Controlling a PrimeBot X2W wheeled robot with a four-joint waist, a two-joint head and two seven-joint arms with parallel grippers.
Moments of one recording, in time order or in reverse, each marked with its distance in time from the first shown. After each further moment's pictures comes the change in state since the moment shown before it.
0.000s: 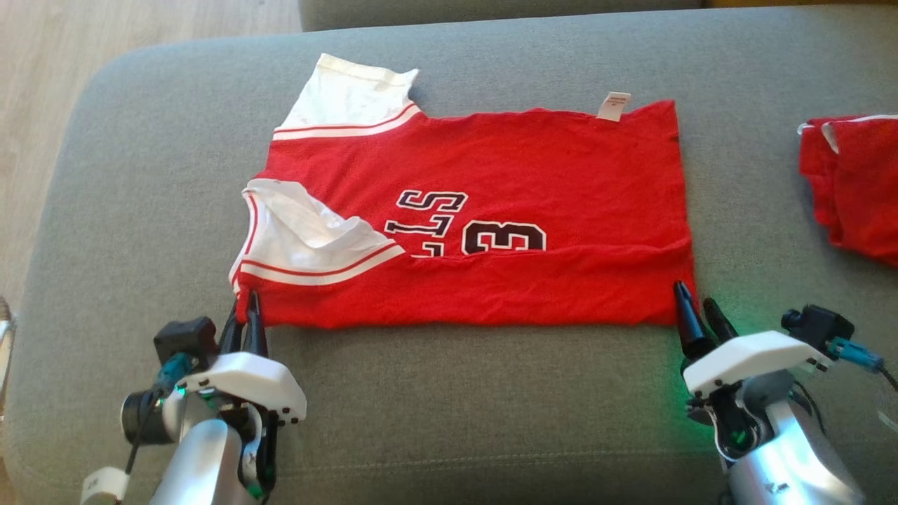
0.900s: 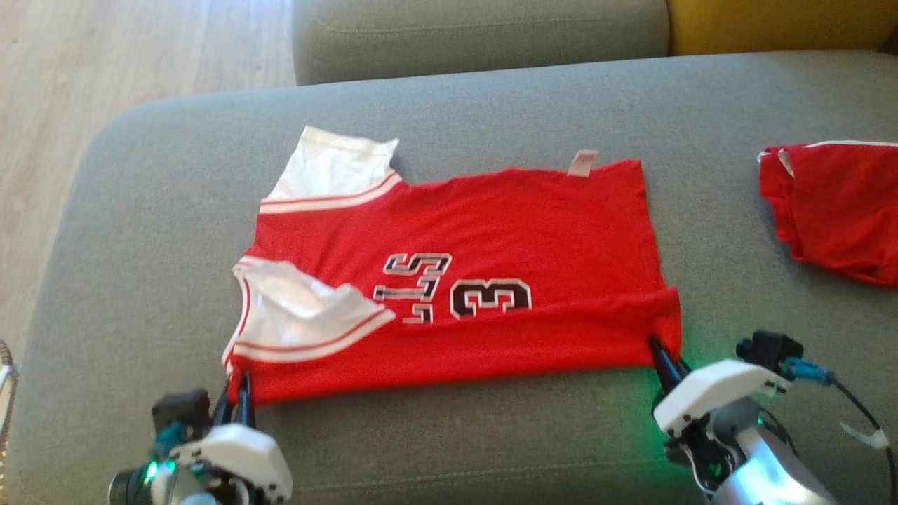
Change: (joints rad) left arm 0.143 0.039 -0.021 -0.009 -0.017 0.011 0.026; right arm -0.051 -0.011 0.176 0.207 0.045 0.000 -0.033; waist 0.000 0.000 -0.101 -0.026
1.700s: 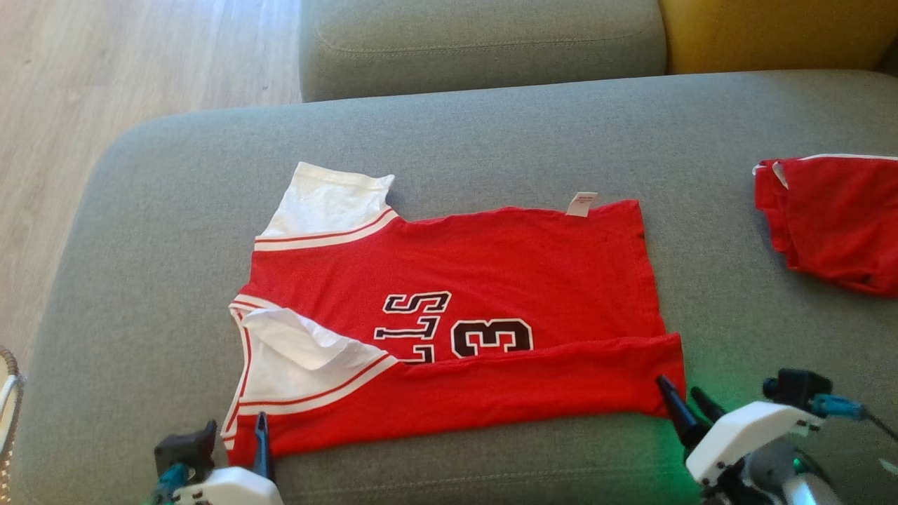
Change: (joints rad) left arm 0.135 0.034 -0.035 -0.082 -0.001 0.036 0.027; right arm 0.277 0.007 -0.180 -0.381 -0.142 0.000 0.275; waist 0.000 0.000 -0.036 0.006
